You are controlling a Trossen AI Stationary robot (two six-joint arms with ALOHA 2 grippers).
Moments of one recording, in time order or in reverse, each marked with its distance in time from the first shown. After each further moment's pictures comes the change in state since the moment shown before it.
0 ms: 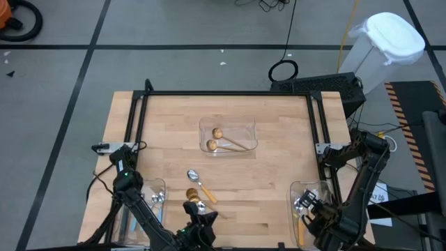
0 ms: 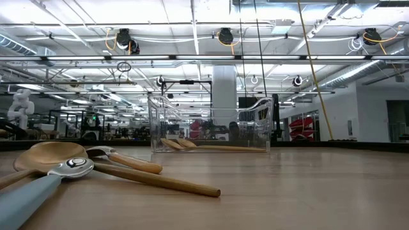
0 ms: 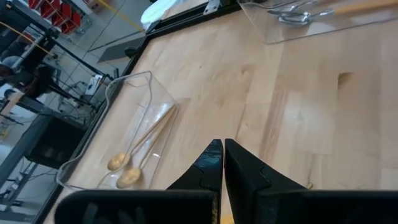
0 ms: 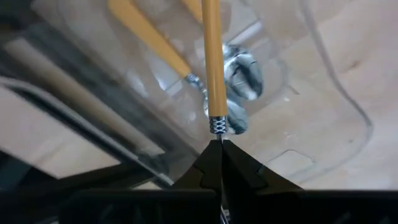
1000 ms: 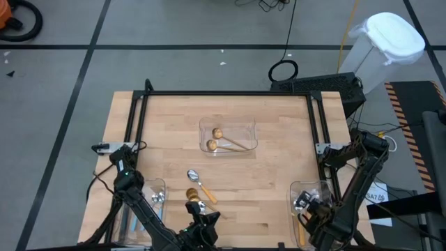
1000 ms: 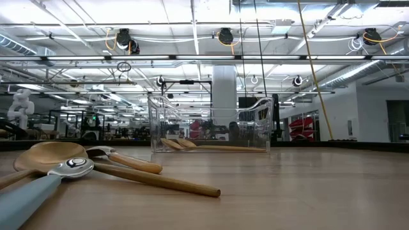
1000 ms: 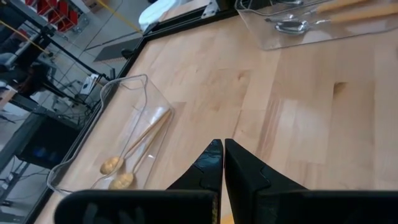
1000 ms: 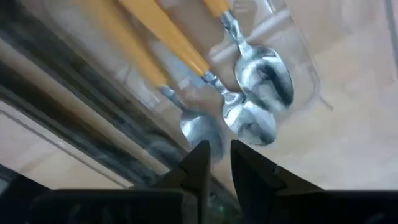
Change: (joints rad) left arm 0.013 0.001 0.000 0.060 -0.001 0.031; right arm 0.002 0.000 -0.174 0.176 -0.062 -0.054
